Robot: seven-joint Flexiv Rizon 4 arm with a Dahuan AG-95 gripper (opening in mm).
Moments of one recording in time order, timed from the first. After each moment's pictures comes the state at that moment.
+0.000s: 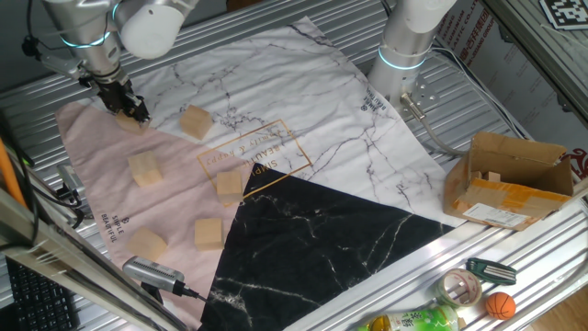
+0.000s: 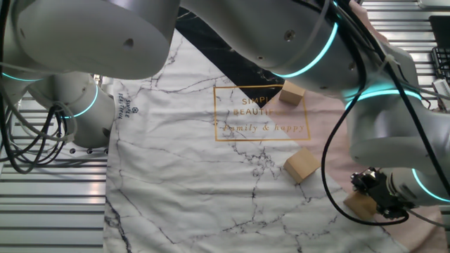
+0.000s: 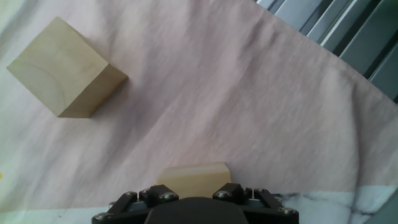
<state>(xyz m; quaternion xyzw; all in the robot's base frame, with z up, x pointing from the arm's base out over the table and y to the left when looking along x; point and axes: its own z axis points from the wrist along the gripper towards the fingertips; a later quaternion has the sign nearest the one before) 0.700 -0.214 0.029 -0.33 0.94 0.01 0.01</state>
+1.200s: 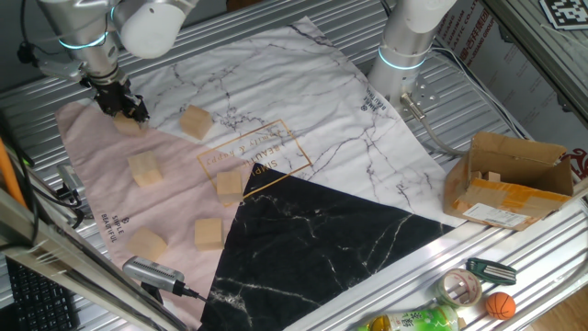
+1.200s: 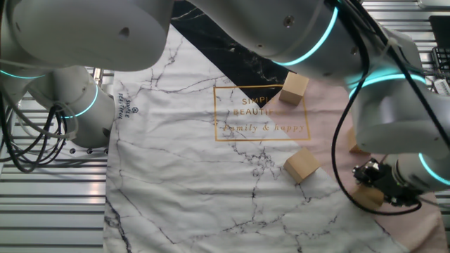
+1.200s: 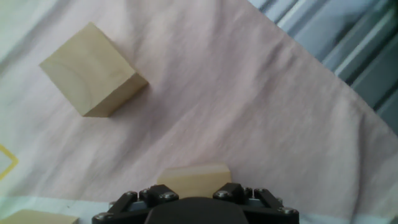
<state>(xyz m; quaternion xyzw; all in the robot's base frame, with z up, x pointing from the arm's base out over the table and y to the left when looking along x) 0.709 -0.192 0.046 -0.42 0.91 0.00 0.02</state>
